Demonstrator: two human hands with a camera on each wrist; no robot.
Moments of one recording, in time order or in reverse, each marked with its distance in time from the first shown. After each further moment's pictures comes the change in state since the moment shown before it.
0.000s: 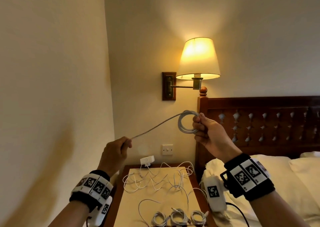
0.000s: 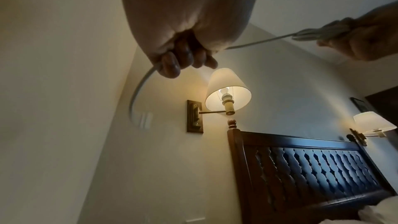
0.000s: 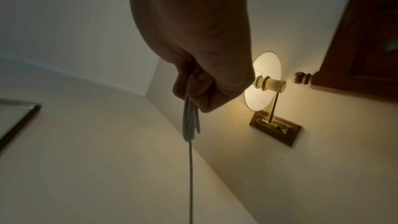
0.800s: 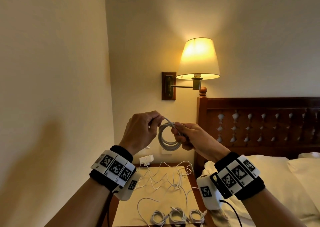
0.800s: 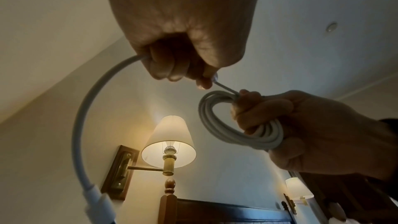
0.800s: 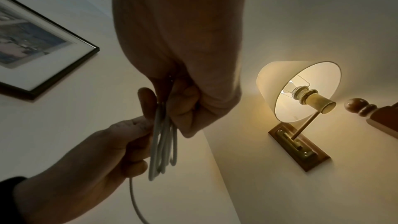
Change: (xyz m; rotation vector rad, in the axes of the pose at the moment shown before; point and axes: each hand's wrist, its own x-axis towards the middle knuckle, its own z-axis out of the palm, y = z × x) left_hand 0.044 0.111 -0.021 -0.107 0.053 0.351; right_hand -0.007 0.009 0.033 -0.514 -0.274 0.055
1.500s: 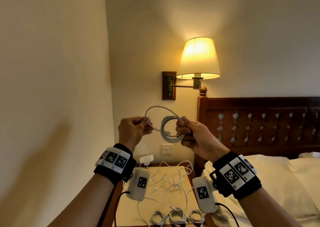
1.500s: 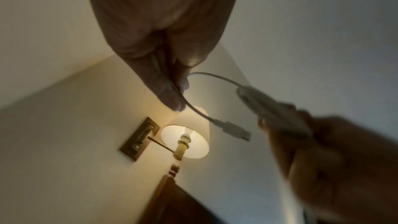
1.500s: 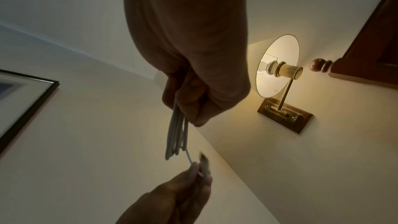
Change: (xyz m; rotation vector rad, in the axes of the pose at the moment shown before) left_hand -0.004 -0.022 0.014 -0.699 0.236 -0.802; right_hand 0.003 0.003 -0.003 0.517 0.019 0.041
